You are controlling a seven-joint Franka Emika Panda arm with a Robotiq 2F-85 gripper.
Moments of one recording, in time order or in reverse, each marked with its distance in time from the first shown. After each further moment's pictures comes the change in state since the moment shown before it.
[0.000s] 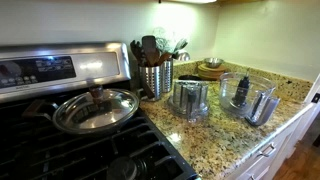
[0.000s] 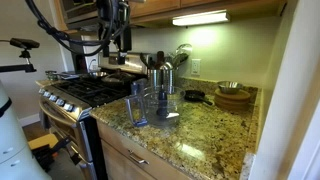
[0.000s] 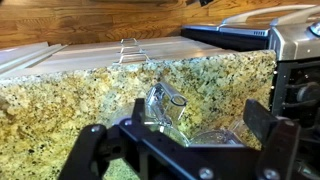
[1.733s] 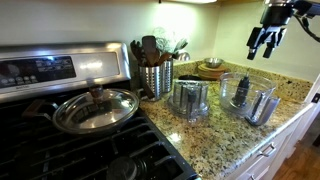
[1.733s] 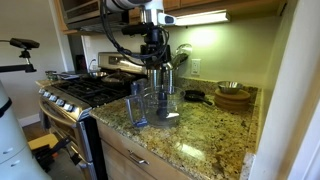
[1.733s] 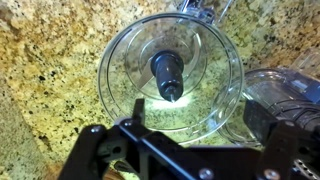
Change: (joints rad) arm -0.003 0.585 0.104 0.274 -0.050 0.410 0.086
